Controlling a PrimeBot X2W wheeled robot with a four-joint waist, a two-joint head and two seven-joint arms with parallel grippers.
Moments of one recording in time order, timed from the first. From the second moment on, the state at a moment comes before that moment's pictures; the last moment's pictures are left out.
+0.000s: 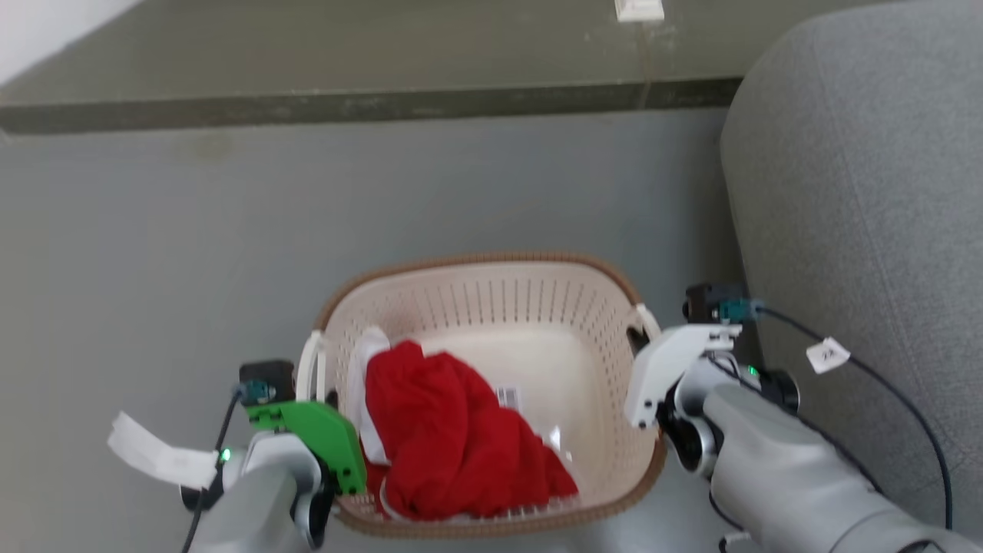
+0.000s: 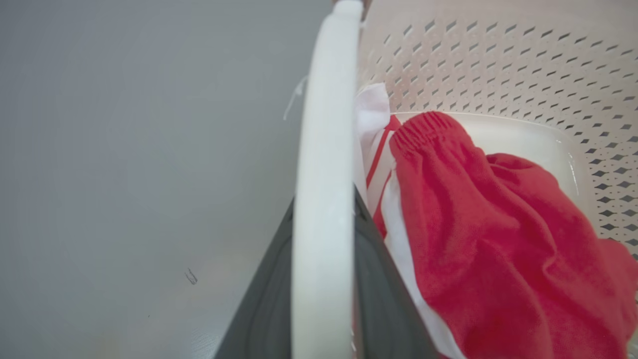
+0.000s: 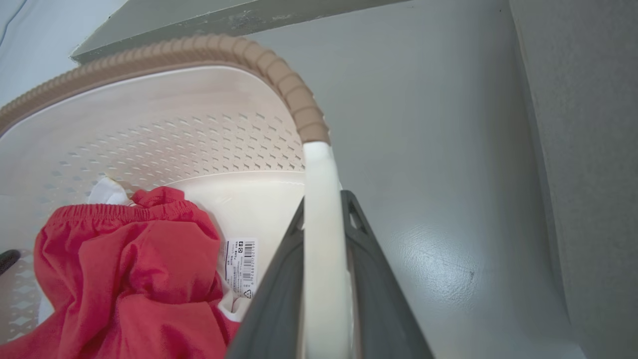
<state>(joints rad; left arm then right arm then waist) -0.50 0.00 -0.58 1.08 -0.72 0.04 -0.12 -0.60 -0.04 0.91 1.03 0.97 -0.12 -0.13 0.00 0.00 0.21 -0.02</state>
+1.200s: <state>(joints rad) -0.86 0.03 -0.57 1.07 -0.66 0.06 -0.18 -0.94 -0.05 0.91 1.05 0.97 -0.12 -0.19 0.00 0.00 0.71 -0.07</state>
